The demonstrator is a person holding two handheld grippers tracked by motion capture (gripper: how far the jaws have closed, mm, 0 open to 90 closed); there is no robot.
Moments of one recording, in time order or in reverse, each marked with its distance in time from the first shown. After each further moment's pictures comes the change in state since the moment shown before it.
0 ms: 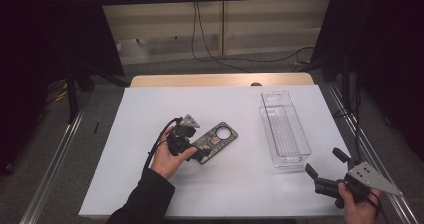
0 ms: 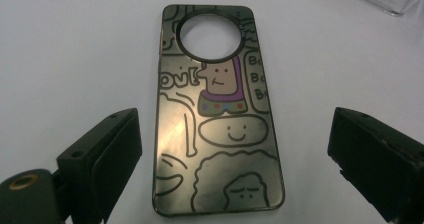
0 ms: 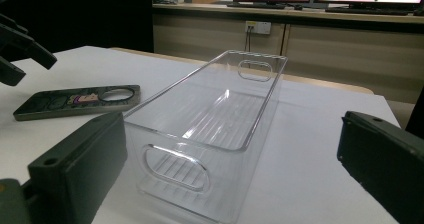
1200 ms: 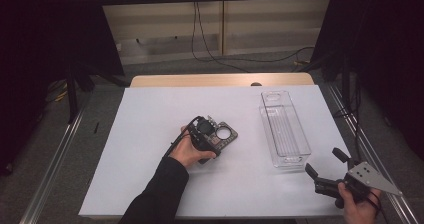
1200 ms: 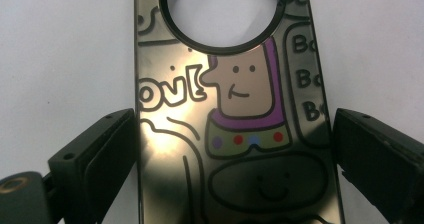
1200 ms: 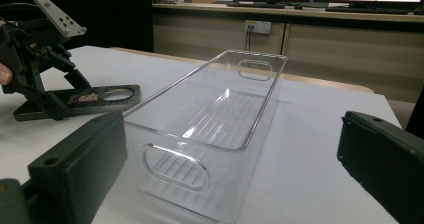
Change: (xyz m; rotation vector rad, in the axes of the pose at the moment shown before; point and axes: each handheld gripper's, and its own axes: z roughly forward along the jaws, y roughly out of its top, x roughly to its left) left arm 0.001 0.023 0.063 0.269 0.053 0.065; right arm 0.000 0.000 0.000 0.002 -0.001 0.004
